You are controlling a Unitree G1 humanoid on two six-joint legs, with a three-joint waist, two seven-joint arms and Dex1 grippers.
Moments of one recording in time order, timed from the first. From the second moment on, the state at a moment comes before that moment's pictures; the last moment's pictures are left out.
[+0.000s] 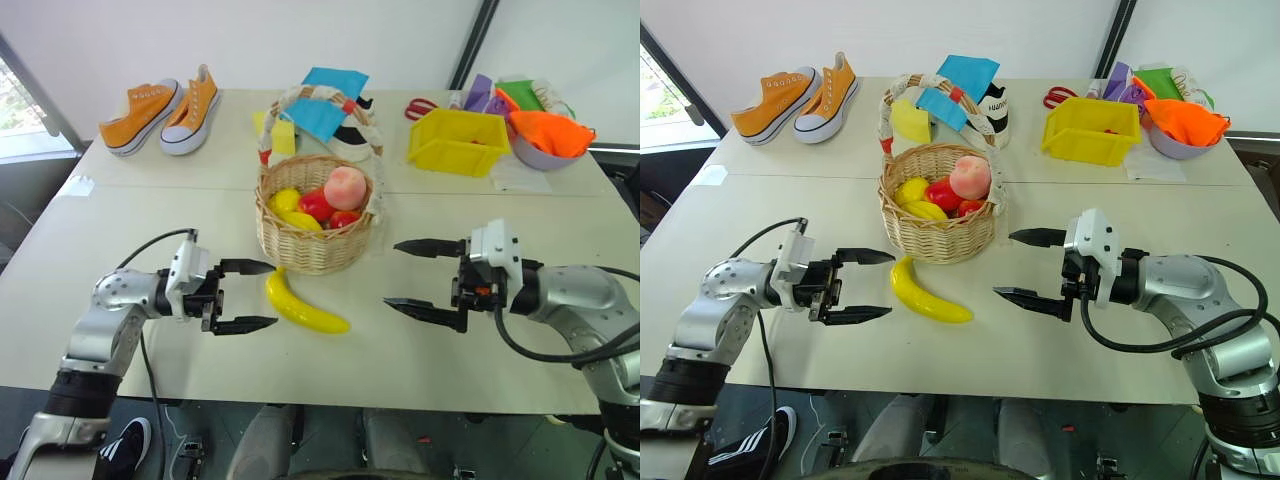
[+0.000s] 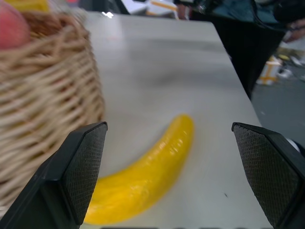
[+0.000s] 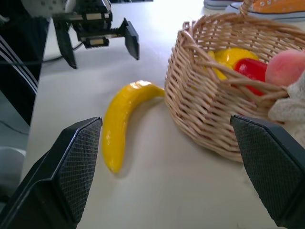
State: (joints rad) left arm -0.28 0.67 -0.05 0.07 -0.50 0.07 -1.49; right arm -0.12 -0.79 -0.13 -0.49 0.57 0.47 1.03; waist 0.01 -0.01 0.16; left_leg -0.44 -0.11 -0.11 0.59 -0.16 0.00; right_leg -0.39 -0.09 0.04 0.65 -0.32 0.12
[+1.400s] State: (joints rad) left arm -0.44 0.79 -0.37 0.03 -0.52 0.21 -1.60; right arm -0.19 -0.74 -0.05 -0.46 0.55 0.46 0.93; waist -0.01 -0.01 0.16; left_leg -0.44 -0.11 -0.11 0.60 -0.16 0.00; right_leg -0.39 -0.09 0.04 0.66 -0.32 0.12
